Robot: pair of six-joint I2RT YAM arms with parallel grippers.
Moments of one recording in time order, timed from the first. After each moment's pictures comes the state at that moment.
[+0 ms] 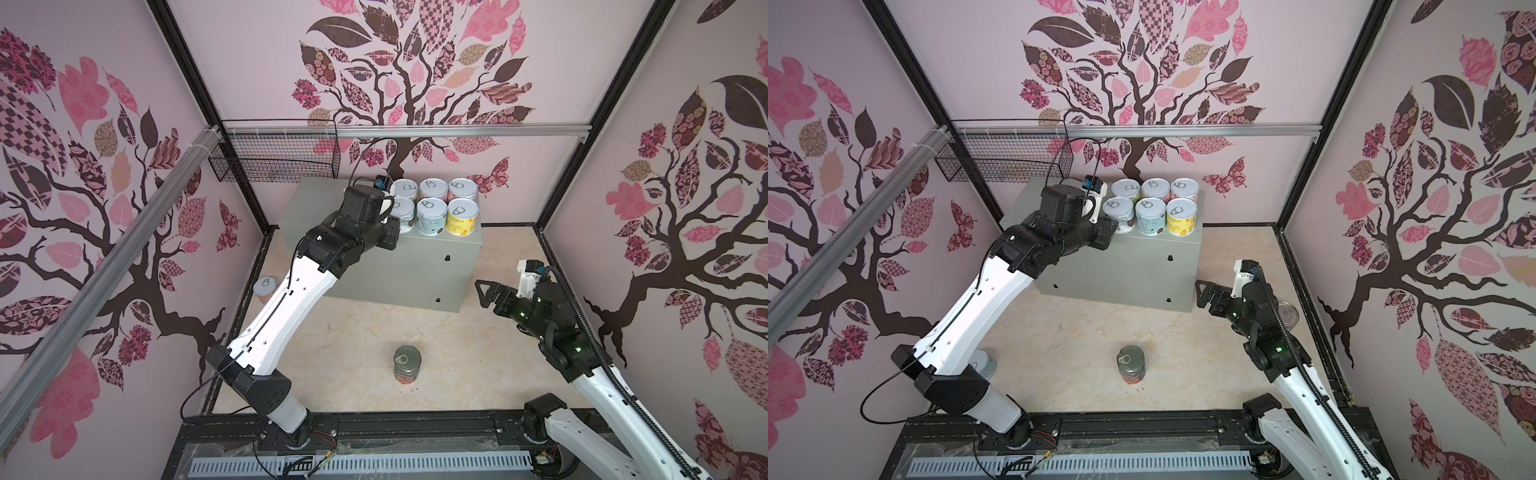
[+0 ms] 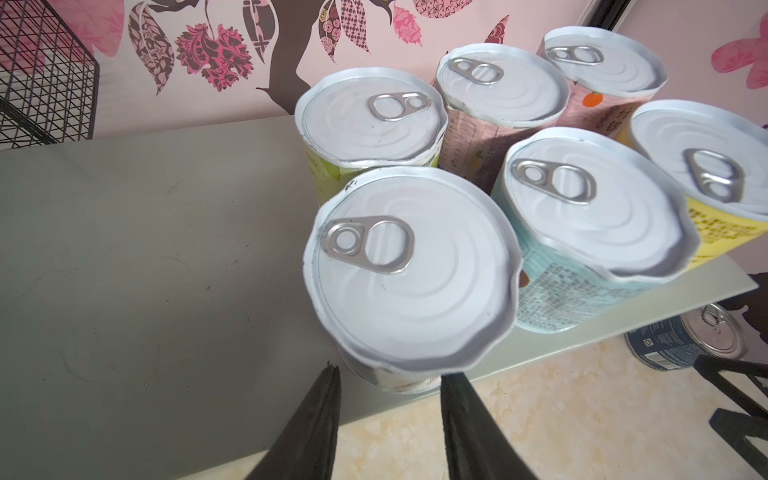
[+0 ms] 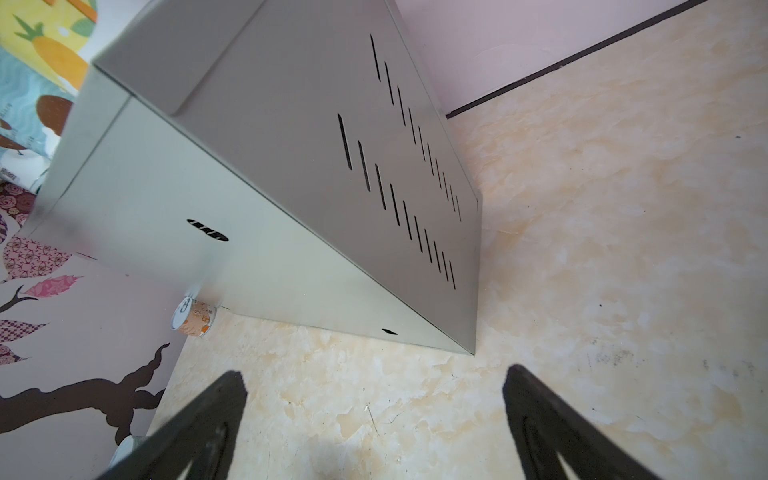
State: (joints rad) left arm -0.61 1.60 1.96 -0.86 -0.16 -0.13; right arm 0.32 0.74 0.72 -0.34 -0.07 0.60
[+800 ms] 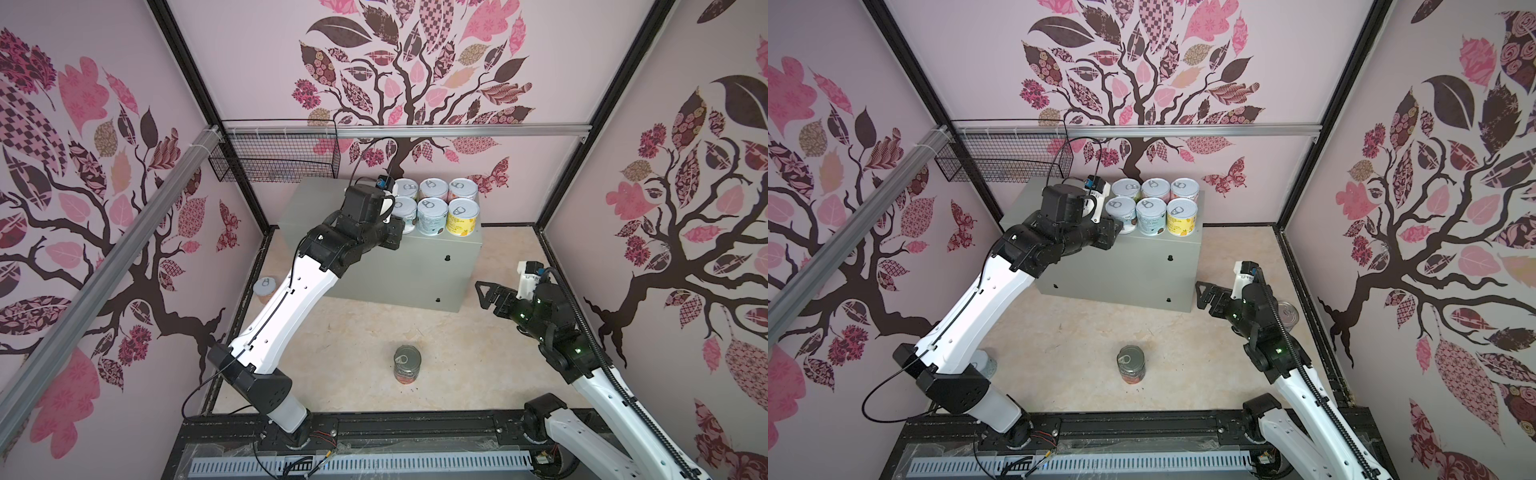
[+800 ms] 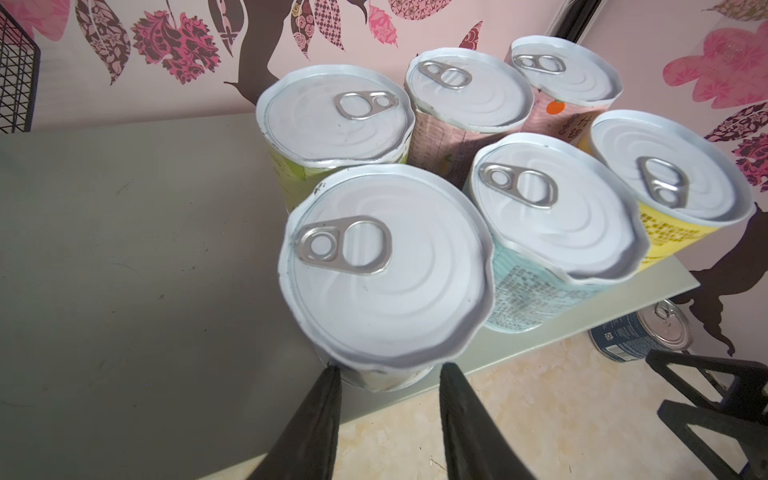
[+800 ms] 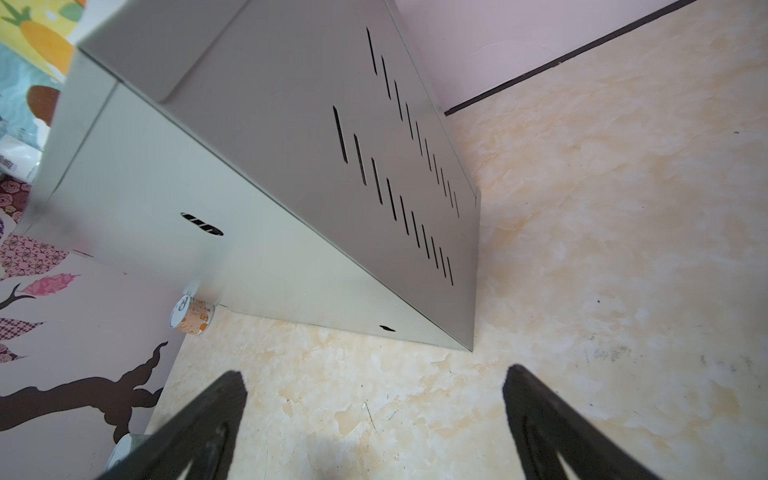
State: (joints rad) left arm -0.61 1.61 1.96 -0.85 -0.09 -0.17; right arm 0.32 0.73 0.71 -0.34 -0.07 0.60
